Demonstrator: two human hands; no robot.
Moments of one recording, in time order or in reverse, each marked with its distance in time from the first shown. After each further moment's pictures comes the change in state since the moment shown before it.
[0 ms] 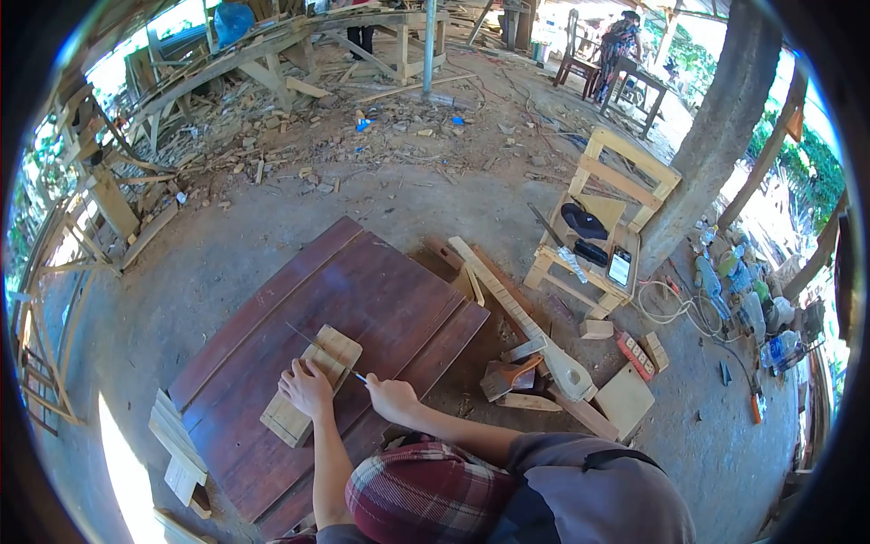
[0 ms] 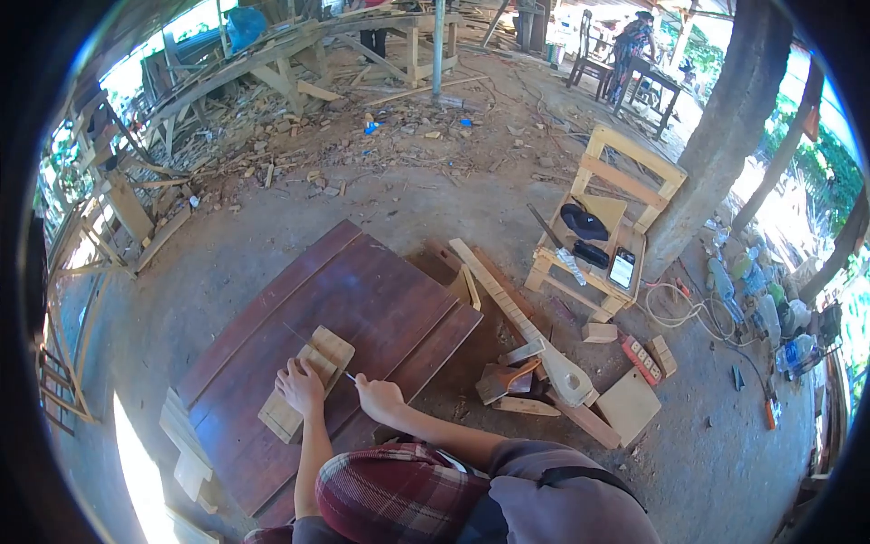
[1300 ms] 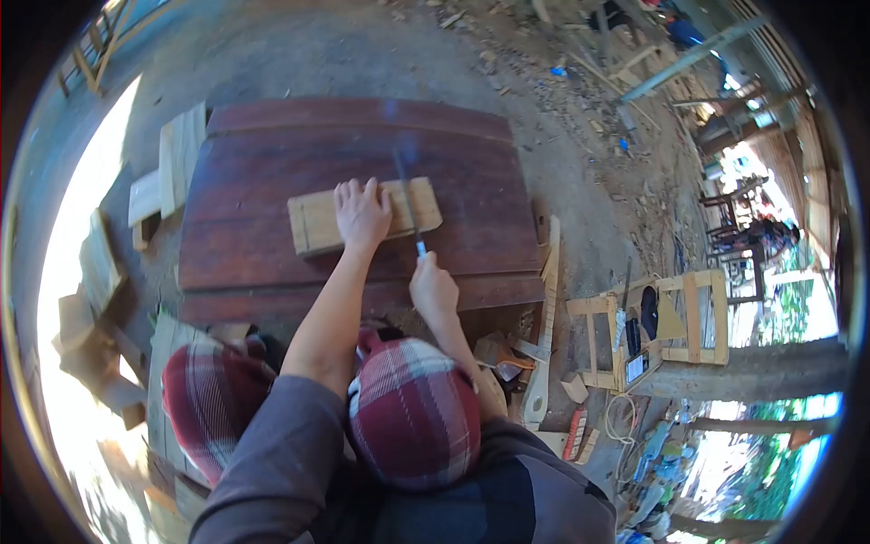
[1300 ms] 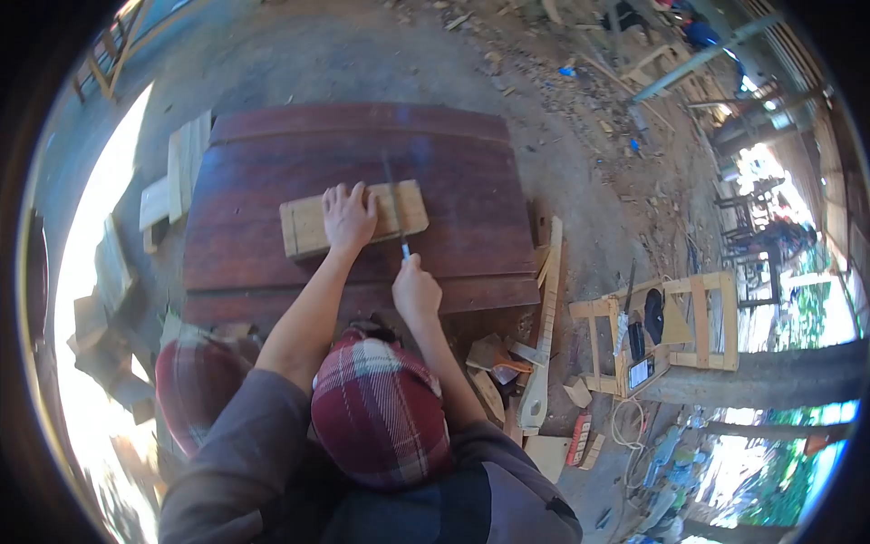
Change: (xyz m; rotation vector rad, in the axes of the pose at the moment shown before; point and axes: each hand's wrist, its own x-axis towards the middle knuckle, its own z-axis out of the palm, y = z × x) left_hand 0.003 -0.009 0.010 -0.119 0.124 -0.051; right_hand 0.004 -0.012 -0.013 -0.219 -0.051 -0.008
